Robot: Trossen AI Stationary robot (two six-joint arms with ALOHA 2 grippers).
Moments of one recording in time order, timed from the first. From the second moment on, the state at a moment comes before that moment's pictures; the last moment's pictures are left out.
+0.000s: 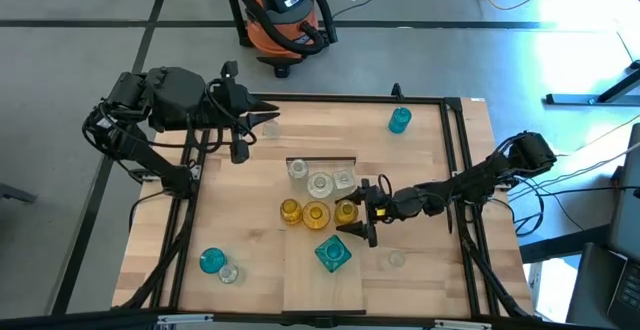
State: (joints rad) left arm -0.14 1.48 2.24 -1.17 -0.45 0.06; right arm 0.35 1.51 0.59 0.78 0.22 0.40
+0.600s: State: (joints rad) left arm -0.14 1.48 2.24 -1.29 -0.39 -0.02; right arm 0.35 1.44 0.59 0.64 0.08 0.34
